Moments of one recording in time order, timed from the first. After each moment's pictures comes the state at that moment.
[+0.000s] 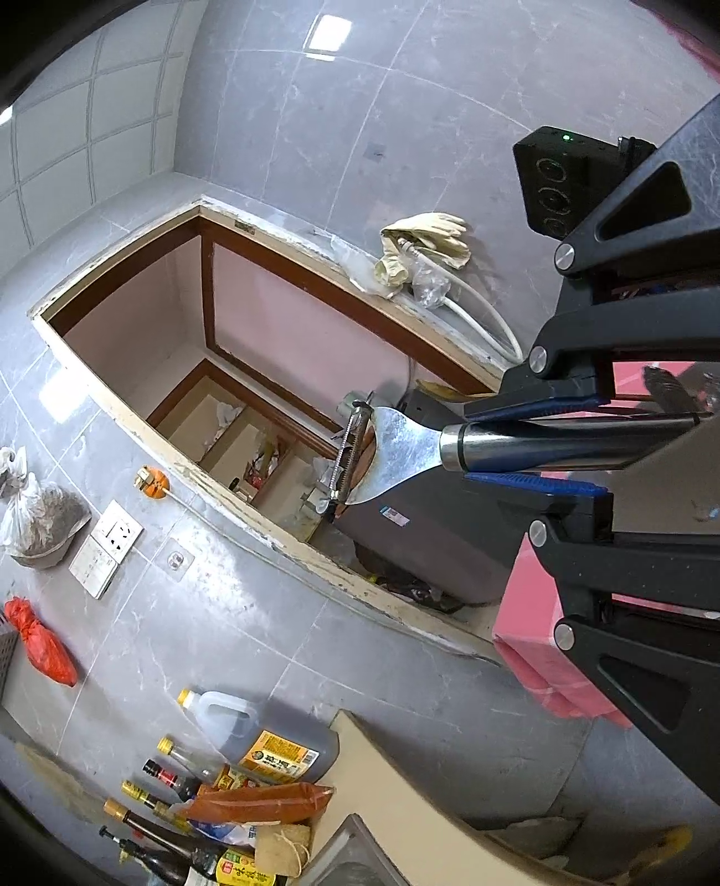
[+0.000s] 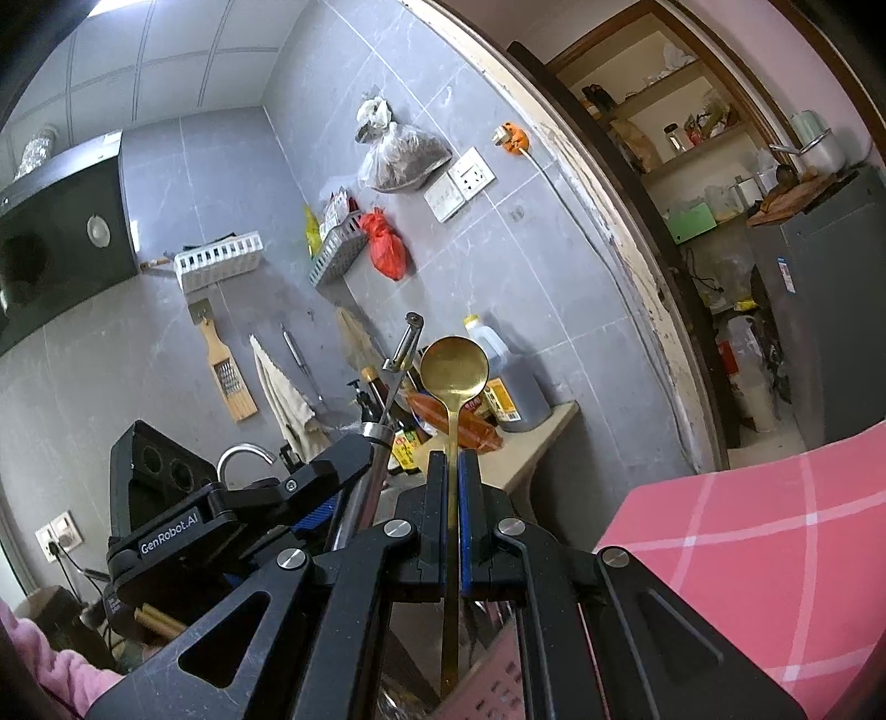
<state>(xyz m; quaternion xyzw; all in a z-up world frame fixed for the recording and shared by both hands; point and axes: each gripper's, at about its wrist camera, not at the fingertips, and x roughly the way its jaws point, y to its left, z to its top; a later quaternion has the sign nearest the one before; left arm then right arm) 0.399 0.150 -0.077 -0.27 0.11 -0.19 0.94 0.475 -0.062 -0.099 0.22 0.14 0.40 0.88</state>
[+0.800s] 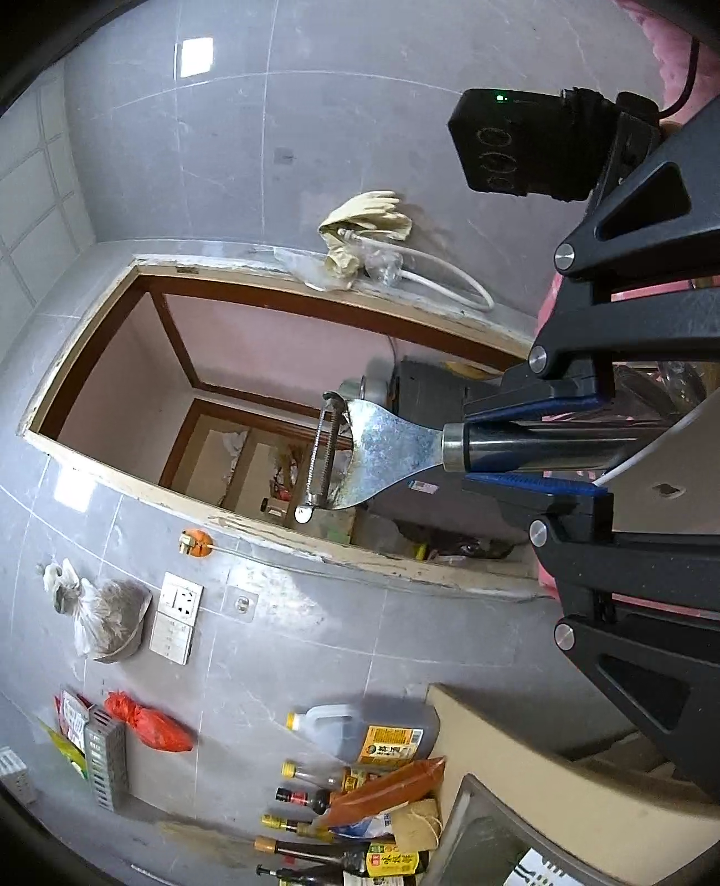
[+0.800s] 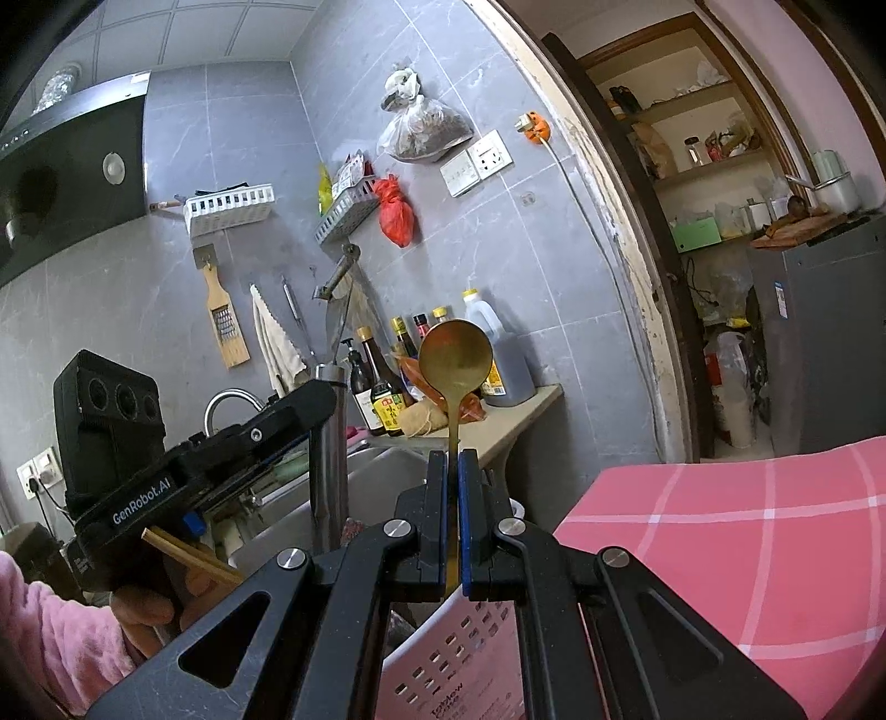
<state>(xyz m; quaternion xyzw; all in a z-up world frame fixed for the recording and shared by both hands) 0.358 0.132 -0.061 -0.12 0.06 -0.16 0.98 0.445 -0.079 -0.100 0.15 0.14 0.40 0.89</state>
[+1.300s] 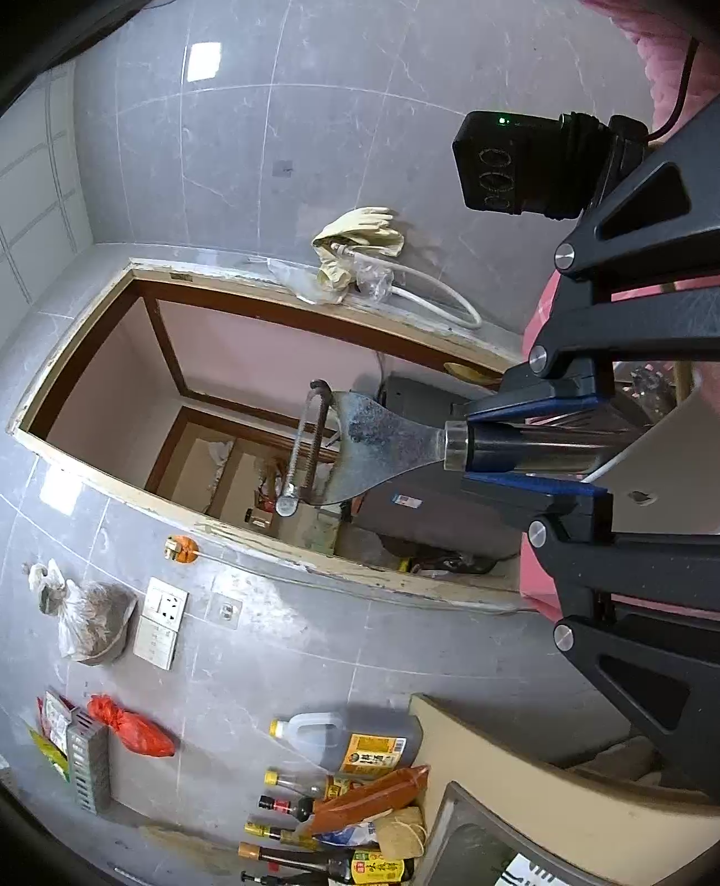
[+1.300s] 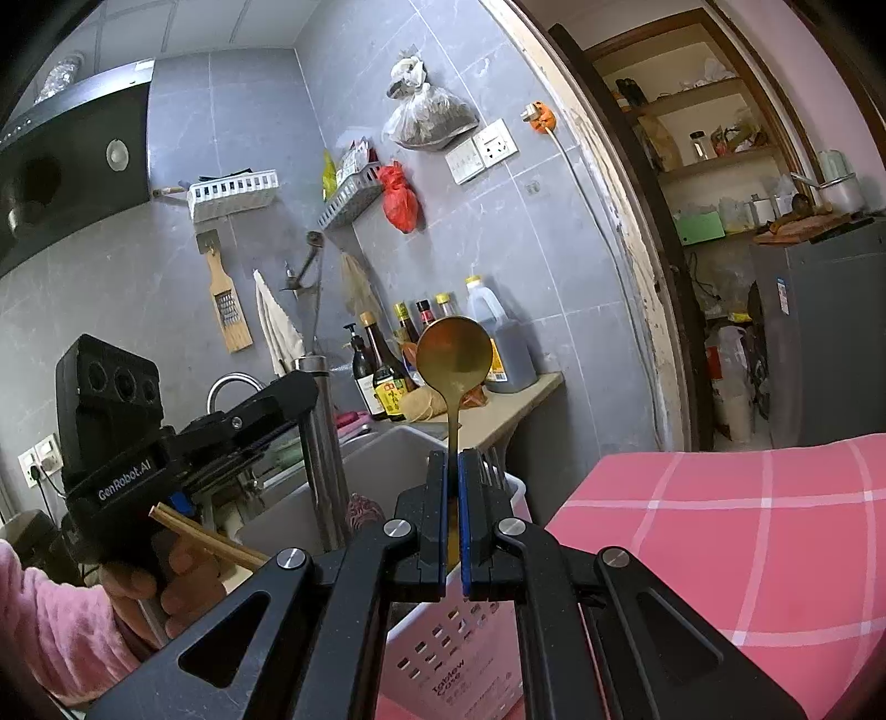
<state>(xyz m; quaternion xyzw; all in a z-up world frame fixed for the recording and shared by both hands) 0.350 0.139 -0.057 -0.12 0.09 -0.18 0.97 0.439 -0.076 -0.100 0.13 0.16 0.40 0.89</state>
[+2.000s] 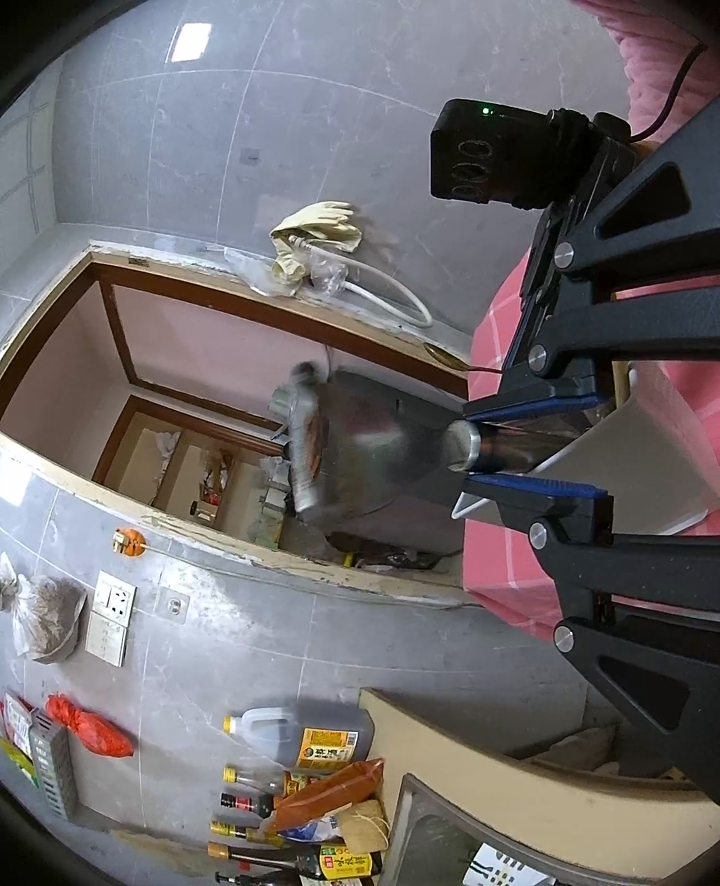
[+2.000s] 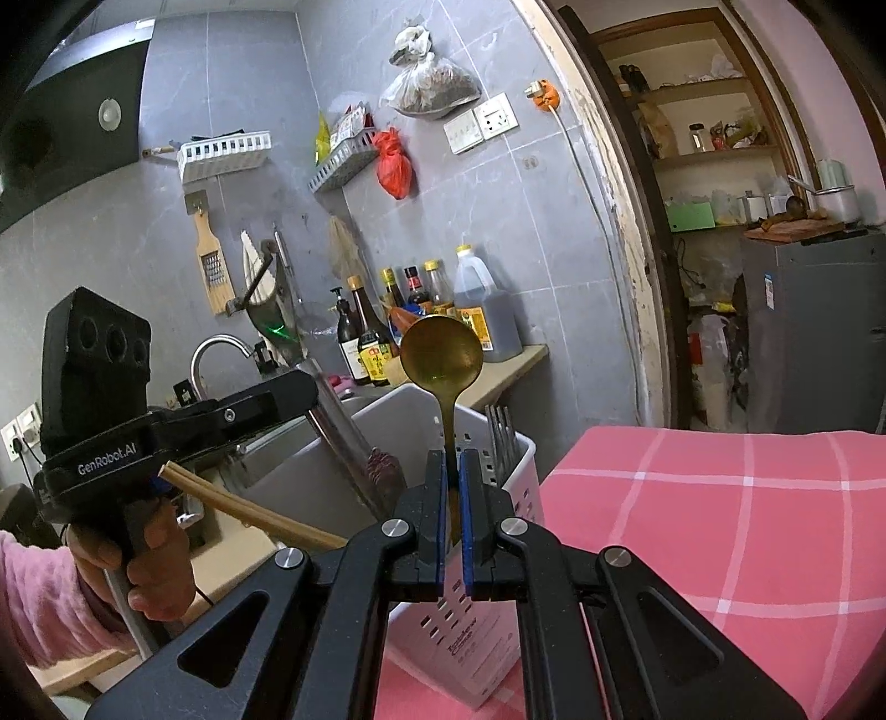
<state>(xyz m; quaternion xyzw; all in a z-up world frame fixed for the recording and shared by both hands) 0.345 0.140 -0.056 -0.12 0.17 -0.19 0.96 0.417 -0.065 -0.097 0.09 0.19 0.37 0.90</state>
